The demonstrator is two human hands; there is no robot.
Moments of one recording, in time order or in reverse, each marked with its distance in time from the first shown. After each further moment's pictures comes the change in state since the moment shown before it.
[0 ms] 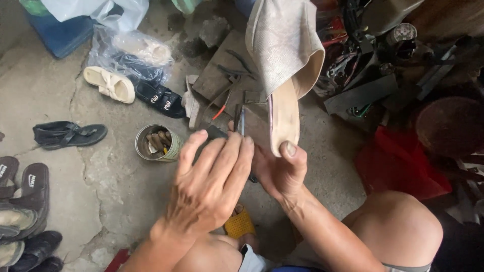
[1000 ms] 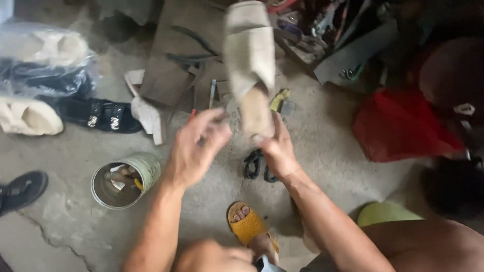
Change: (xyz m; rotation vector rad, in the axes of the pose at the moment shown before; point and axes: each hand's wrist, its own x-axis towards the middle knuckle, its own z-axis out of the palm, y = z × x) left_hand -0.038 -0.105 0.228 -1.230 -0.464 -0.735; right_hand 0.036 0.050 -0.177 -0.594 0.611 0.021
